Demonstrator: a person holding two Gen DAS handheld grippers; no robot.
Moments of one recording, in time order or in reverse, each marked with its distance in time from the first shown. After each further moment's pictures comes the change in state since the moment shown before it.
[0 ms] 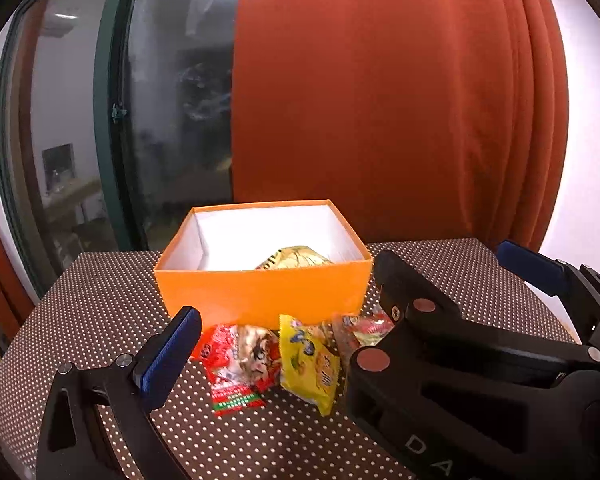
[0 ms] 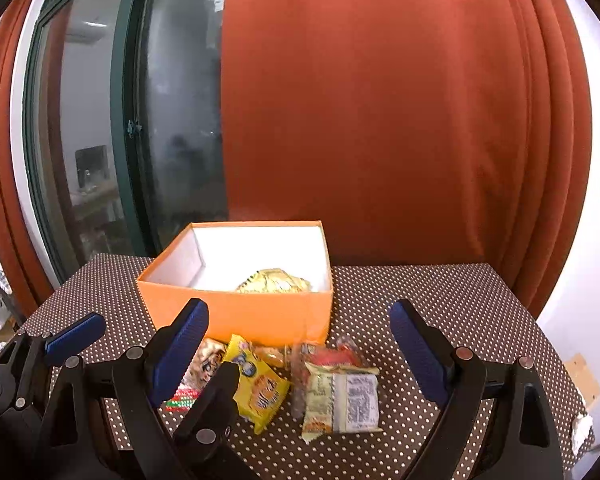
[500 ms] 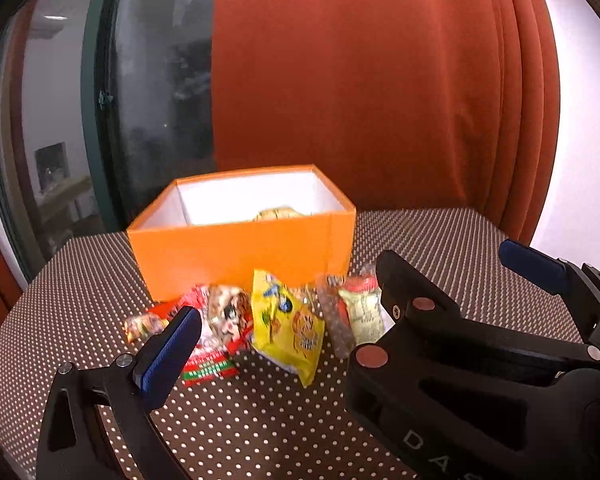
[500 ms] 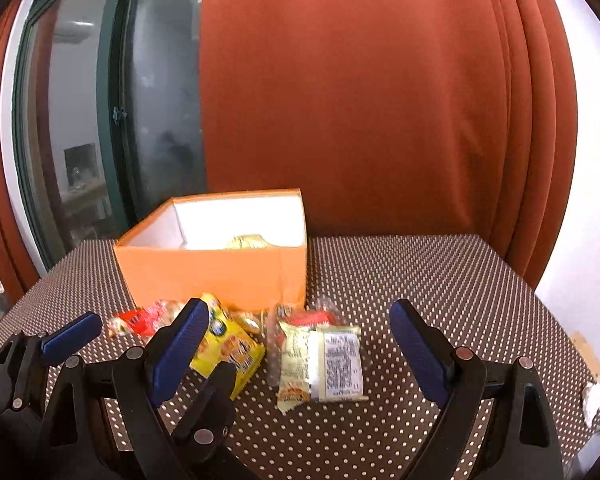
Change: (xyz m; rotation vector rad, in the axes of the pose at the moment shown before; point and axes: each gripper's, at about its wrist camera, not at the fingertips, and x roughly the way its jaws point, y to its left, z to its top) left arm 0.029 -0.022 -0.047 0.039 0.048 -0.004; right arm 0.016 -0.025 -0.056 0.033 0.034 -0.029
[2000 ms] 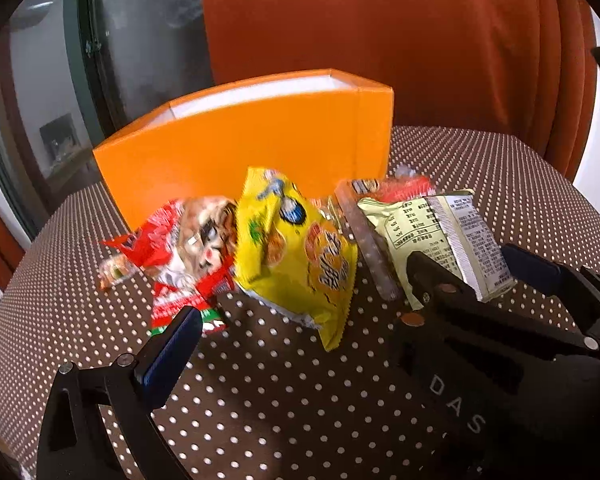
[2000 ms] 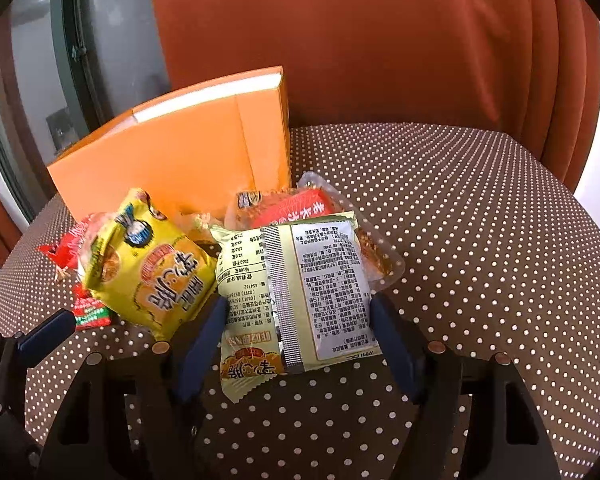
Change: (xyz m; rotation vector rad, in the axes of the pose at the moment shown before) left arm 0.095 0.001 -0.044 0.028 0.202 0.104; right arm 0.107 -0.010 -0.069 0.076 0.272 0.026
